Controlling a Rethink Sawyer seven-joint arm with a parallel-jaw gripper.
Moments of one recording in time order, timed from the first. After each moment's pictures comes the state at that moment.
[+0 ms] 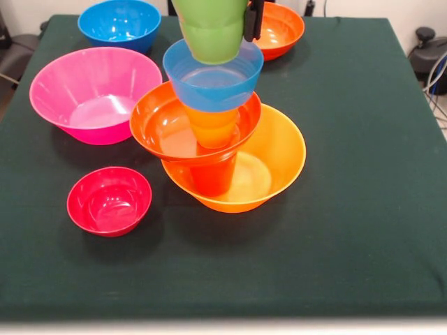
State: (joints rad) arm -0.19 -0.43 -0.02 0.74 -0.02 1.43 1.92
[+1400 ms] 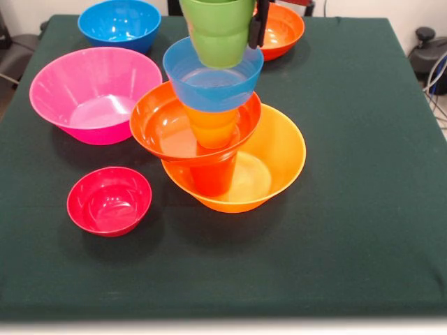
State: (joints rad) arm -0.16 -0.44 -0.06 0.82 -0.01 1.37 1.92
